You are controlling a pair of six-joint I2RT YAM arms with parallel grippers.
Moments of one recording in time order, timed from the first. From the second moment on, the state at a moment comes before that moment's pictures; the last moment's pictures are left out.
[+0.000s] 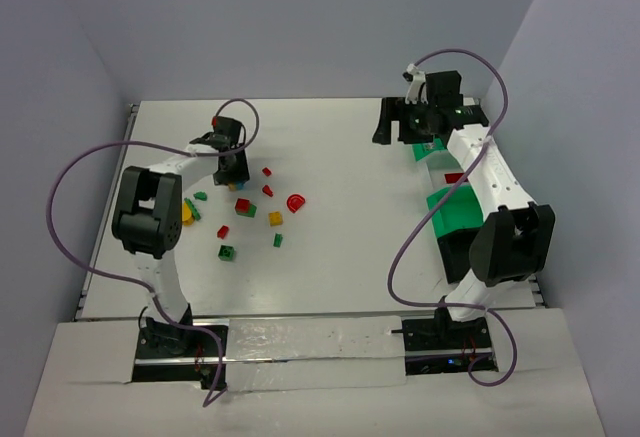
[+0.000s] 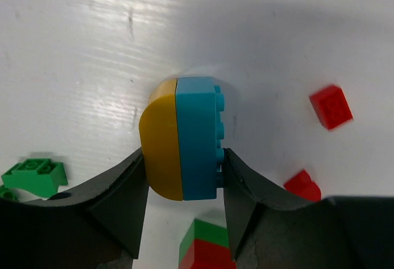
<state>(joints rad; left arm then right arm) -0.27 1.95 1.33 -0.45 -0.20 -0.37 0.13 1.63 1.55 -0.69 -0.35 0.11</state>
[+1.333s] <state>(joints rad) -0.74 1.08 0.86 0.01 -0.04 0.04 0.55 1.57 1.44 -0.34 -0.76 0.39</state>
